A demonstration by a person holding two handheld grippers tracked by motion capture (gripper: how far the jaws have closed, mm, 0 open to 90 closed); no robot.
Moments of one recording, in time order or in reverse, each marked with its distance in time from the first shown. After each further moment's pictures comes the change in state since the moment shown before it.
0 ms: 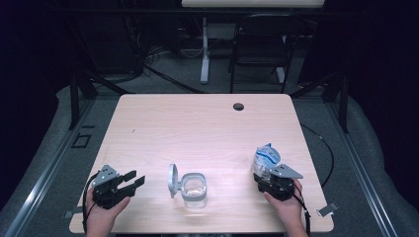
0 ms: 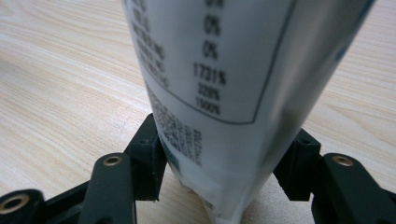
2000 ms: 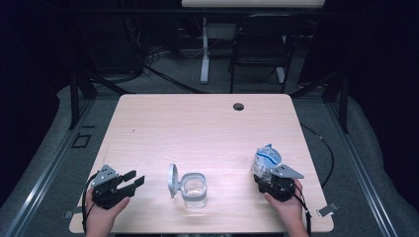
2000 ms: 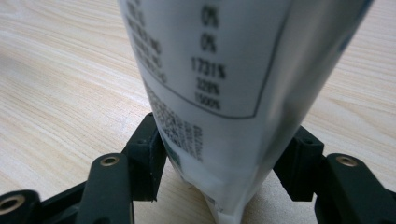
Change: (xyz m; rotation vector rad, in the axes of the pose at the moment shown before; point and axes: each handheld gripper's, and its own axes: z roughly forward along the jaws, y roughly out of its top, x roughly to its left) left arm 0.000 0.000 -0.001 -0.002 -0.002 0.000; right arm -0.004 0.000 -0.004 0.052 0.004 -0.025
